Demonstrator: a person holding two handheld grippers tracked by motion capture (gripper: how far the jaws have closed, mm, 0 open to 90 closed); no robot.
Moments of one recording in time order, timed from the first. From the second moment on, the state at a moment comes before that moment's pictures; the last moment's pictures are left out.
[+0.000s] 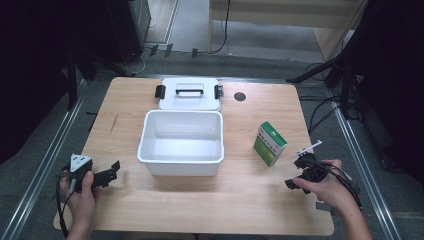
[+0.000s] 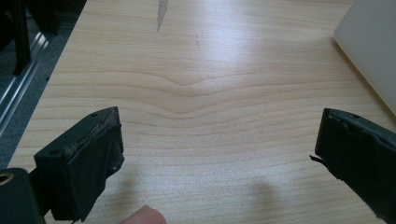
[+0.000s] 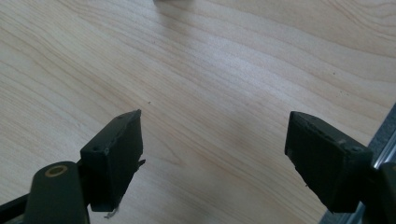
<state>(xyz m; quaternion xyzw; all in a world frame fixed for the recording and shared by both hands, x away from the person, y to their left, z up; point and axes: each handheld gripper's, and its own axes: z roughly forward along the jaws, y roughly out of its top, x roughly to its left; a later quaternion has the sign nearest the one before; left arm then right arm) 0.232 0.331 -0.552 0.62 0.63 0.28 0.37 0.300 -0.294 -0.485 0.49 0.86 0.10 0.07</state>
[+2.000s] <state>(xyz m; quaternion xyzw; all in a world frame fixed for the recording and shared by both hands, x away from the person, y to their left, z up) 0.232 0.332 -0.552 0.62 0.64 0.28 0.37 0.366 -0.227 -0.404 0.45 0.89 0.04 0.03</state>
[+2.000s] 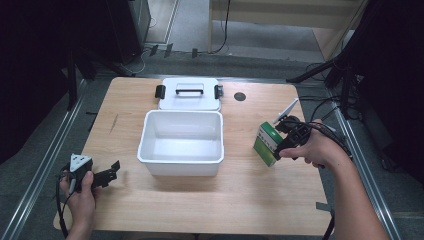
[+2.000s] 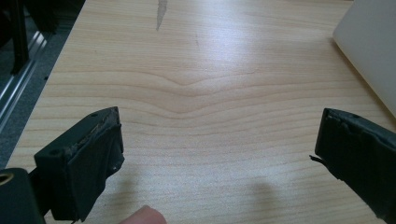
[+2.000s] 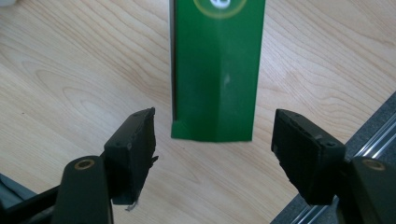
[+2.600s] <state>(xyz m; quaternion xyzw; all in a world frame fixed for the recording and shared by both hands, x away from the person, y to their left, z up) 0.233 0.333 -0.553 0.61 0.64 0.28 0.38 0.394 -0.206 -0.401 0.45 0.89 0.04 0.03</state>
